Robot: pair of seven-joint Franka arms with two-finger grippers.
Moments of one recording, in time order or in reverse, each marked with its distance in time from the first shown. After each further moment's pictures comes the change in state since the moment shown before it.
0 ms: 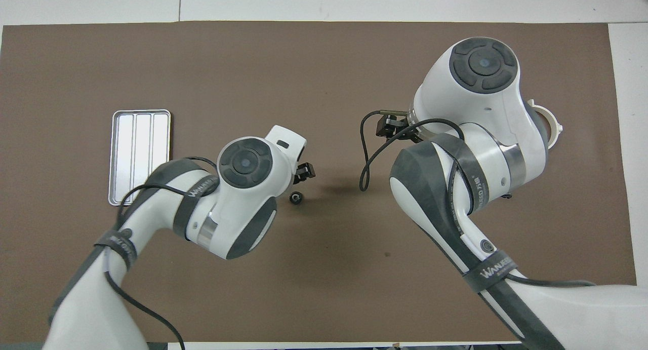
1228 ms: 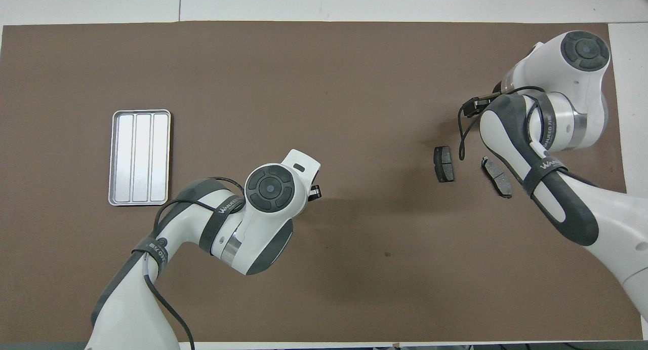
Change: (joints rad) left arm -0.220 0.128 -0.034 -0.258 -0.007 0.336 -0.168; right arm -0.220 0.202 -0.194 -0.006 0.000 0.271 -0.792
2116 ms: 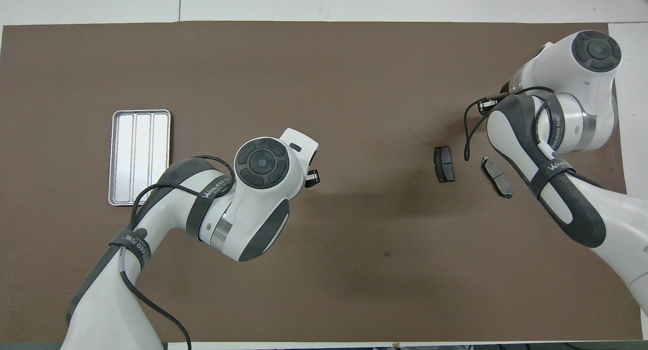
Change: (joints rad) left arm 0.030 -0.011 0.004 0.118 0.000 -0.137 0.016; right arm -0.019 0.020 -0.008 -0.023 0.000 0.061 -0.002
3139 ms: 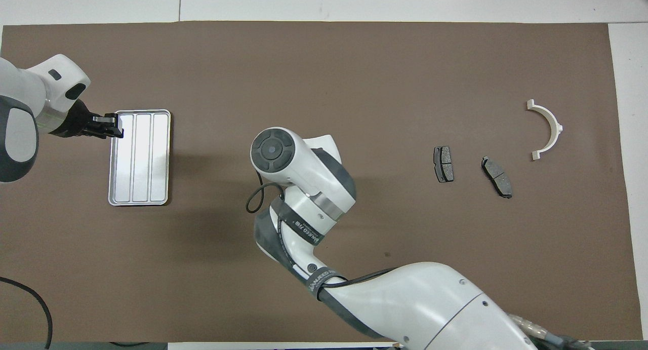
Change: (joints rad) left arm 0.644 -0.027 0.007 0.165 -0.008 -0.193 0.868; right arm 0.501 0.026 -0.004 0.290 -0.031 -0.410 0.877
